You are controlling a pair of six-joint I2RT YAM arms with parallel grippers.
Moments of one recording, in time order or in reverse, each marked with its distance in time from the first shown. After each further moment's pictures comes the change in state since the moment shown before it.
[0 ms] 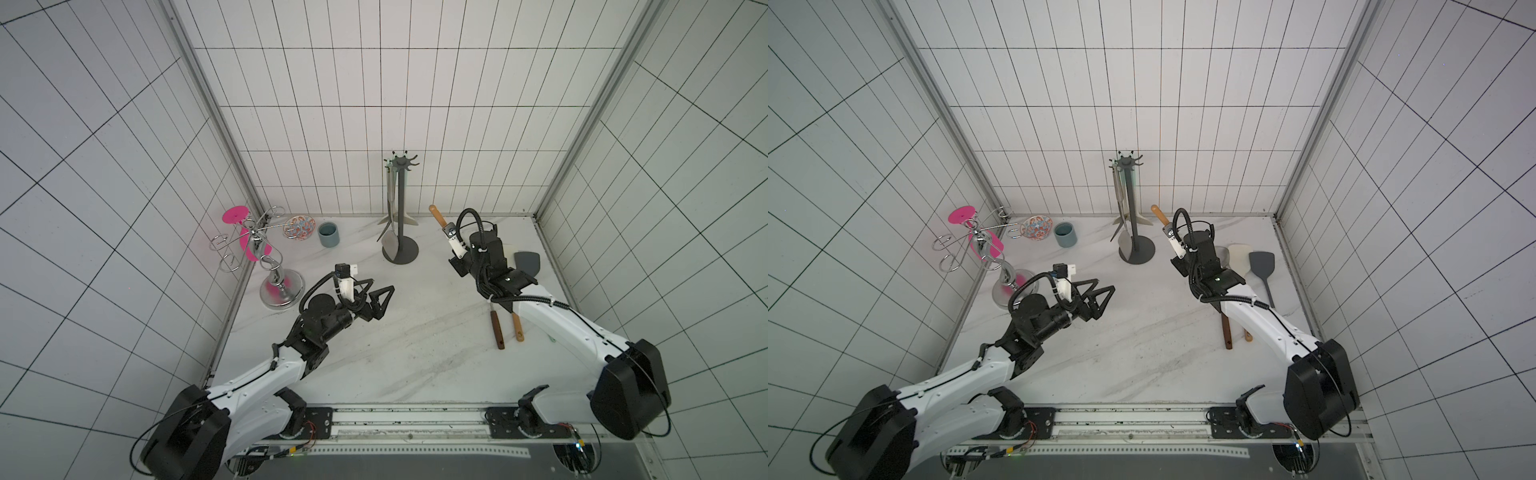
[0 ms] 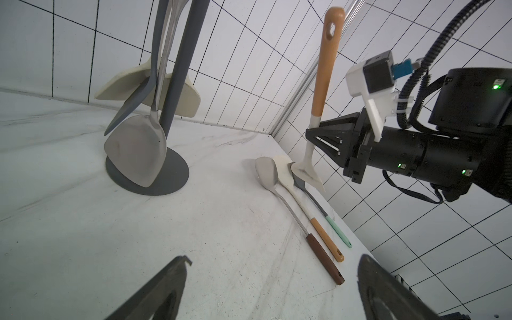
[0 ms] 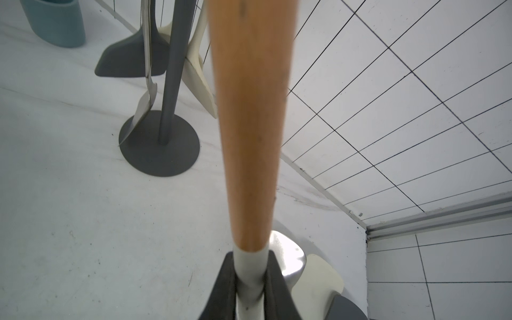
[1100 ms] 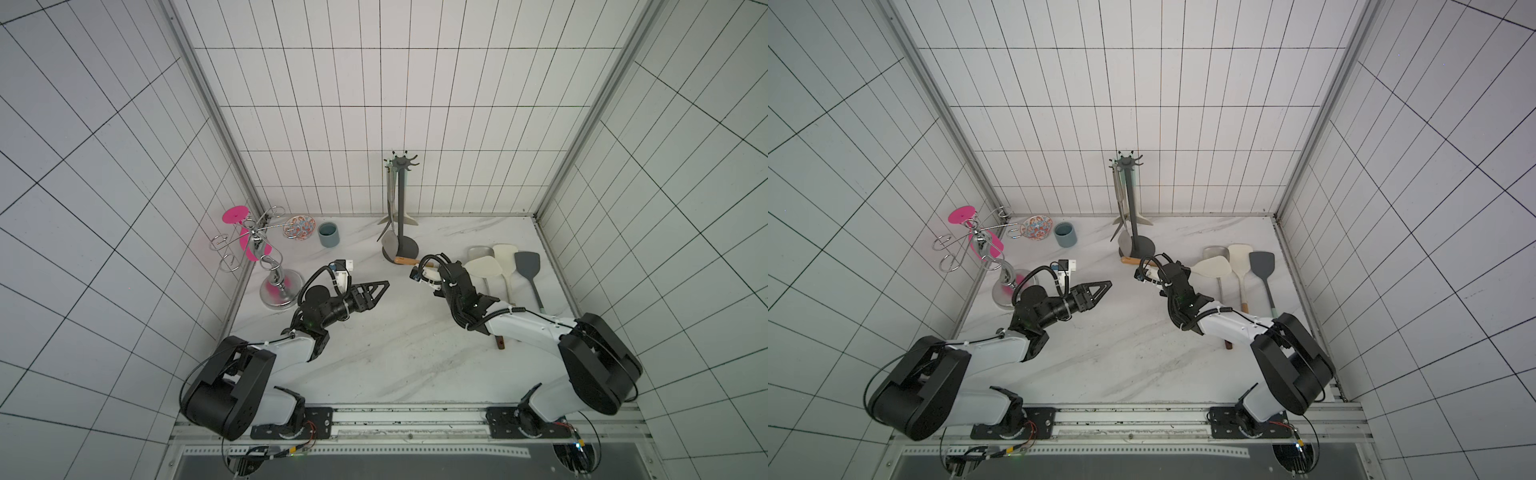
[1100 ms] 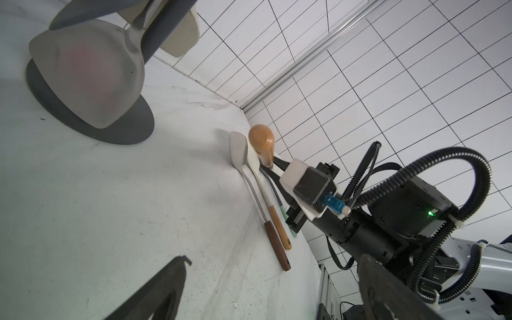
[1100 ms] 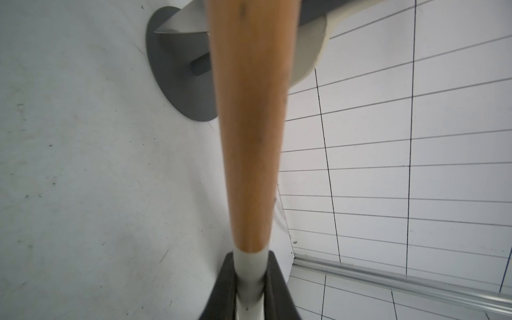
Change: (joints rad) left arm 0.197 0.354 -0.015 0.391 0.388 -0.383; right arm 0.192 0.163 -0.266 0.433 0.242 -0.566
